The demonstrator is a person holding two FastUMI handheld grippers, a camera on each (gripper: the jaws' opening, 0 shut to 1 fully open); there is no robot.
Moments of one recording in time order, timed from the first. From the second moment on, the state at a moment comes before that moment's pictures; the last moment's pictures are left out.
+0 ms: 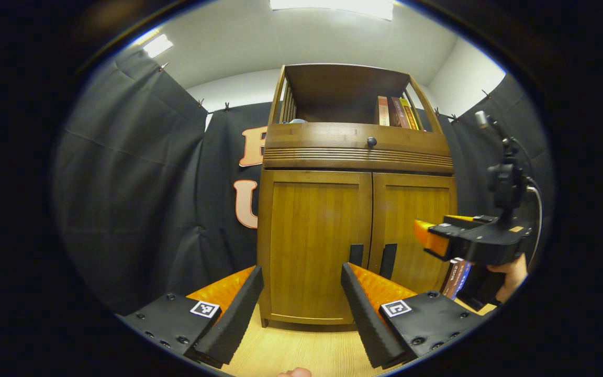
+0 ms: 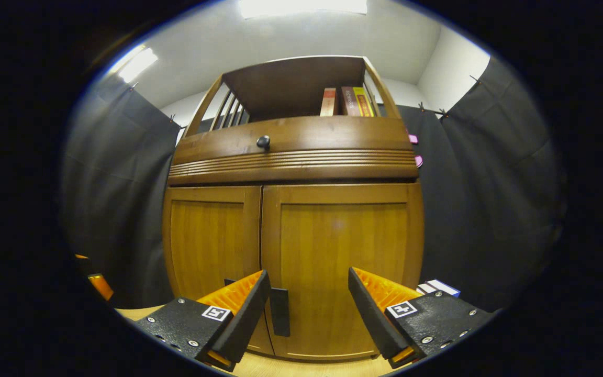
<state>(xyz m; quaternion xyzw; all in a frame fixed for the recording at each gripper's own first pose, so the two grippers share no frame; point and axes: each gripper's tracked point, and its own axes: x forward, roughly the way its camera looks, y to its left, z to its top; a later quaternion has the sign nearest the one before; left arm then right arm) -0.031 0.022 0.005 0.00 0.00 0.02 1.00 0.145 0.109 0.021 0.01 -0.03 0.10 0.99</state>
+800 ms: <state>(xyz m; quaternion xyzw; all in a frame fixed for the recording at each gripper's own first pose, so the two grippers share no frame) -0.043 0.070 0.009 0.01 -0.01 0.06 1.00 0.224 0.146 -0.072 -0.02 0.04 0.06 1.00</state>
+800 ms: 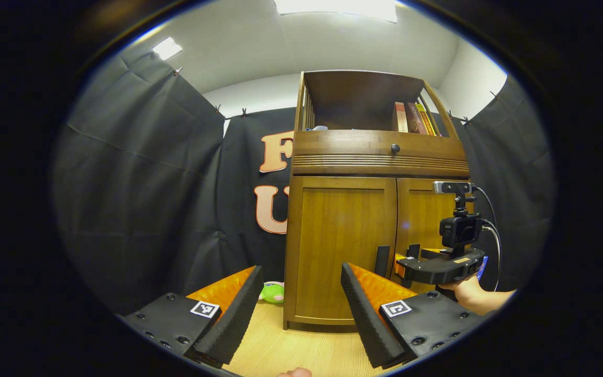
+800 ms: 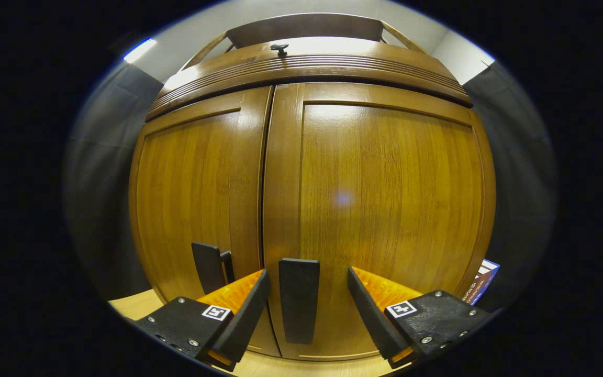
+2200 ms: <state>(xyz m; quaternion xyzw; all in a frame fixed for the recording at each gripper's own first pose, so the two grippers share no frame) -0.059 0.062 0.014 0.03 0.00 0.04 1.00 0.154 0.136 -0.077 0.04 0.06 0.13 0.99</state>
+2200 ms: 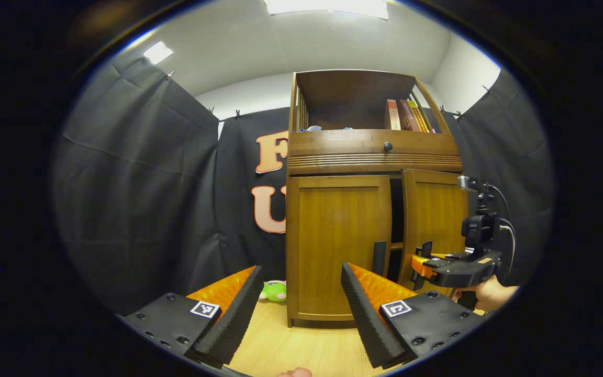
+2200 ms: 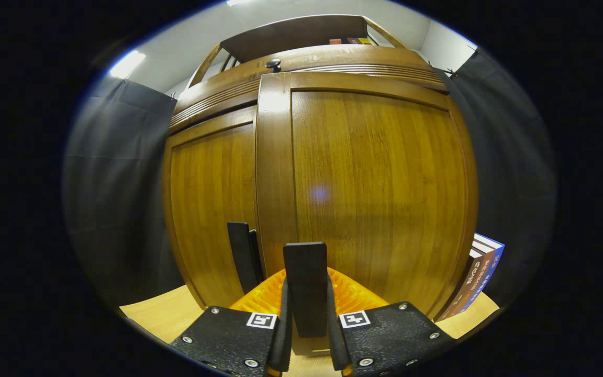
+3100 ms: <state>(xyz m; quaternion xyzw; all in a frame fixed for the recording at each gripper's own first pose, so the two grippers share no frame) -0.037 -0.031 0.003 0.00 0.01 -0.02 1.00 0.047 0.039 -0.067 0.05 0.09 0.13 0.99</state>
